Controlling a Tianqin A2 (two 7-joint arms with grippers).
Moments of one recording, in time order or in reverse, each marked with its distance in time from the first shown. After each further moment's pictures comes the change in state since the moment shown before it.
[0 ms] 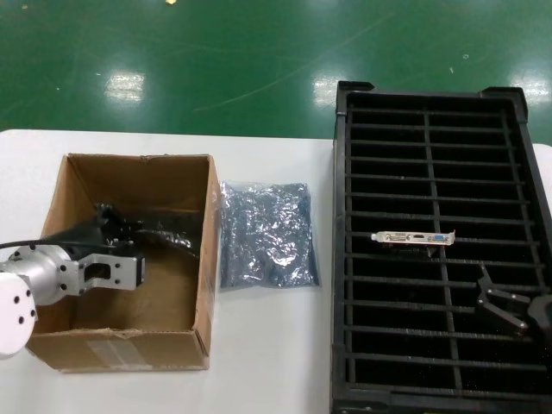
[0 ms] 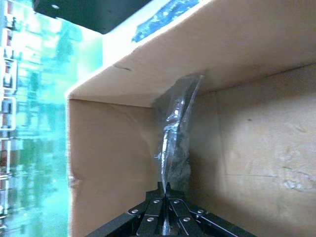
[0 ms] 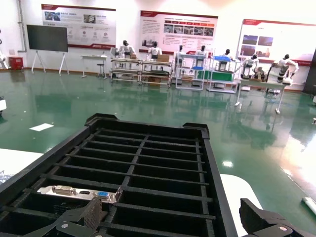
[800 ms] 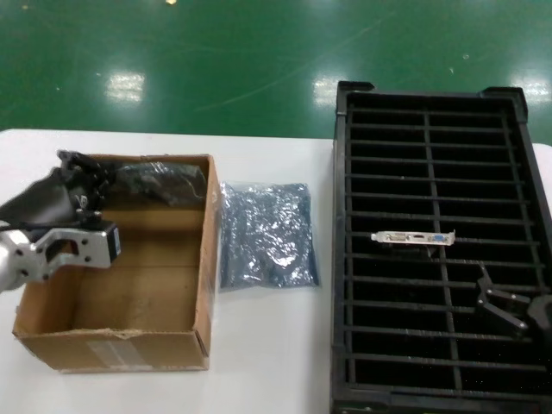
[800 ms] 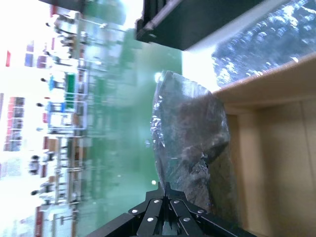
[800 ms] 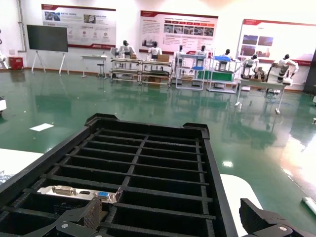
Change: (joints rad) left arm 0.230 -0.035 -0.269 -0.422 0.078 0.000 -0.054; right arm 0.000 0.000 0.000 0.000 0.000 0.000 0.000
